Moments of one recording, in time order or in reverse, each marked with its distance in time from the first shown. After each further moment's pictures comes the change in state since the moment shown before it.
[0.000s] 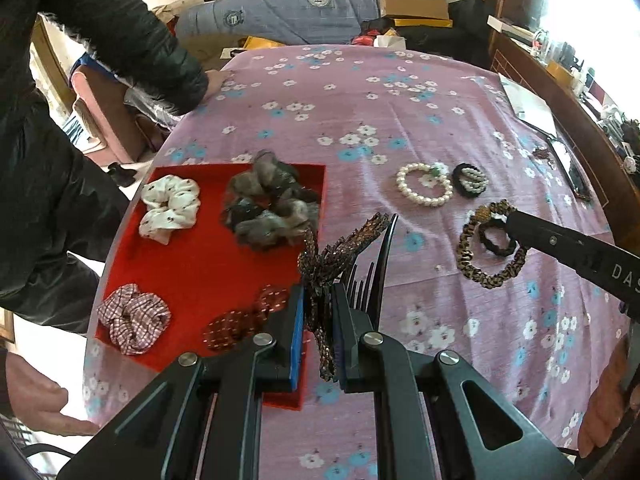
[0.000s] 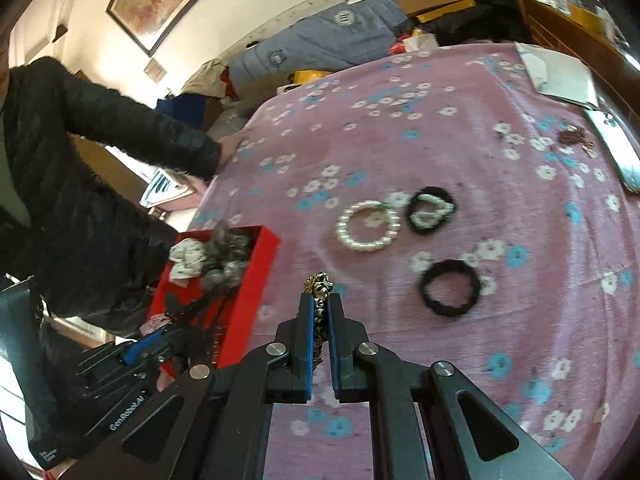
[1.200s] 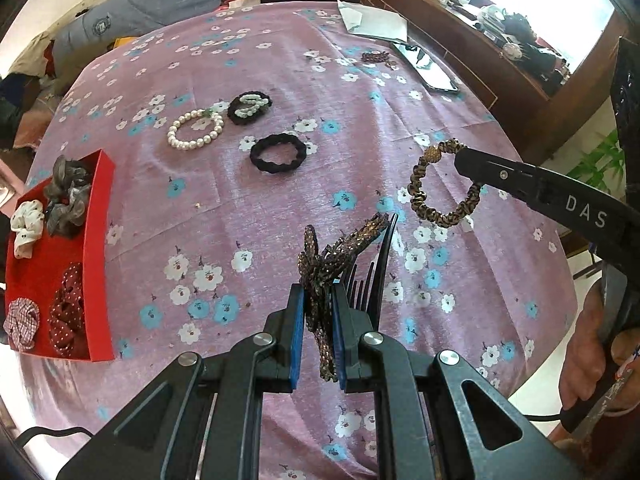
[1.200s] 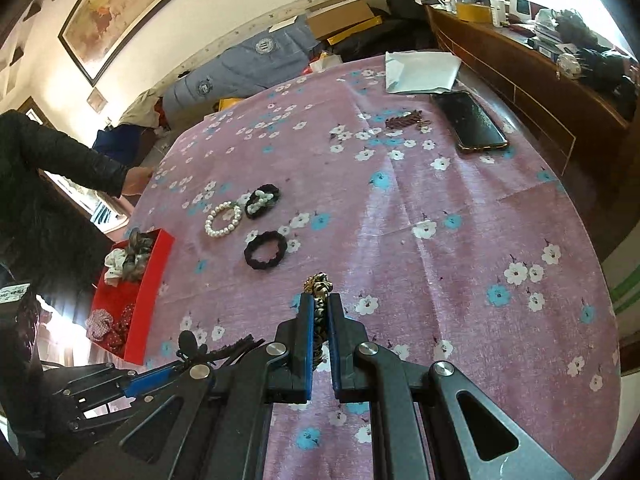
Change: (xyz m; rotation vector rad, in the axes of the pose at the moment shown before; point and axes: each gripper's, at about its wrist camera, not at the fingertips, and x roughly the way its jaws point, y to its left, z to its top) left arm -0.011 -0.174 -0.050 0.278 0.134 -0.286; right arm -0.119 -0.118 -0.058 0.114 -0.095 -0.238
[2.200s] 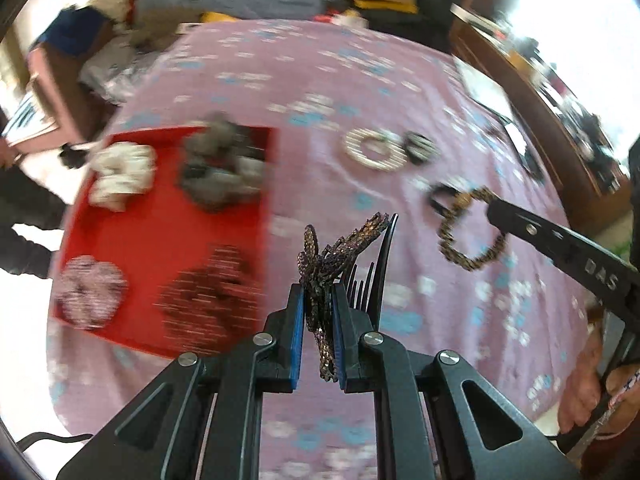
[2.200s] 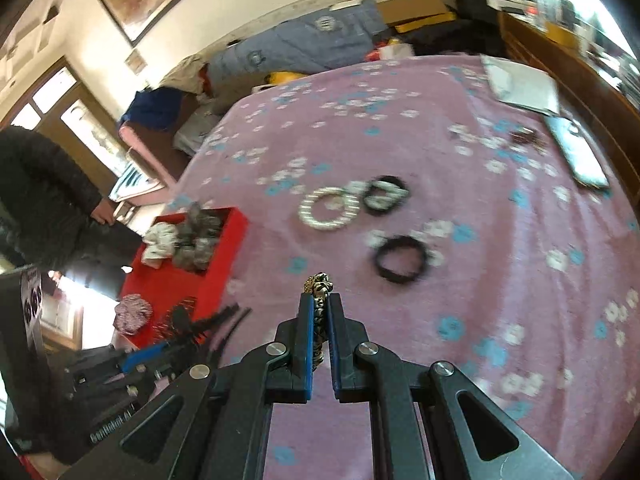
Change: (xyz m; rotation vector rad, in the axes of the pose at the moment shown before) left arm -0.048 0.185 -0.020 -0.279 -0.089 0.087; right arm 0.063 0.147 0.014 -0.154 0.070 0.111
